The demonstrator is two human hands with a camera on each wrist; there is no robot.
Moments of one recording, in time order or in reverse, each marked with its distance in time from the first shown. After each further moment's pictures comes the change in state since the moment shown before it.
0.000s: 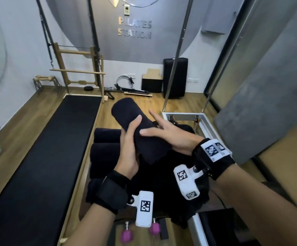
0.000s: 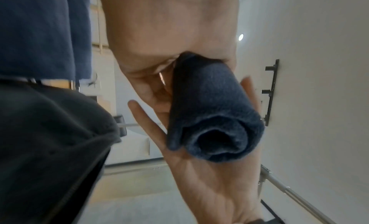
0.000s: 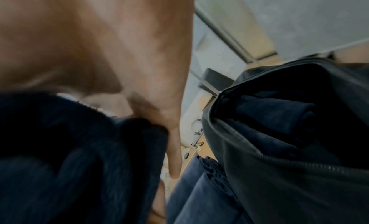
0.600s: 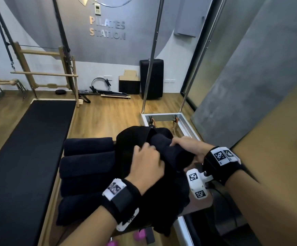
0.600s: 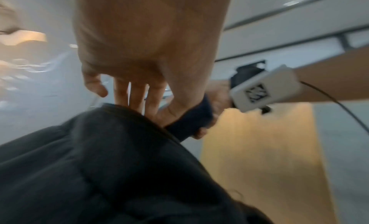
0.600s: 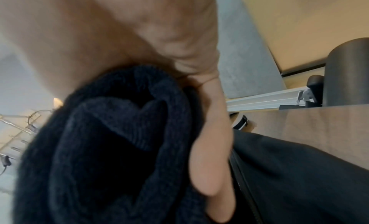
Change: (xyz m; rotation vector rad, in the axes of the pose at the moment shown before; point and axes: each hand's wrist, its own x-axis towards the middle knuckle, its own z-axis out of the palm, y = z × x) left_hand 0.016 -0.084 0.040 2.031 -0.414 0.515; right_hand -0.043 0.037 -0.104 -0.178 0.531 0.553
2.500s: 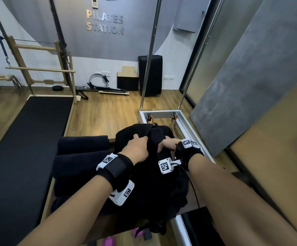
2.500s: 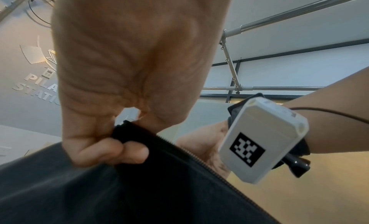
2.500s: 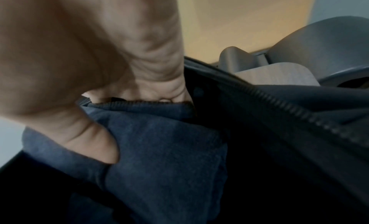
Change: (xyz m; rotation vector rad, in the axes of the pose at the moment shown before) left_hand 0.058 -0.030 -0.015 -0.270 -0.461 -0.237; right_hand 0.103 0.007 0.020 -0.290 -0.032 0.040
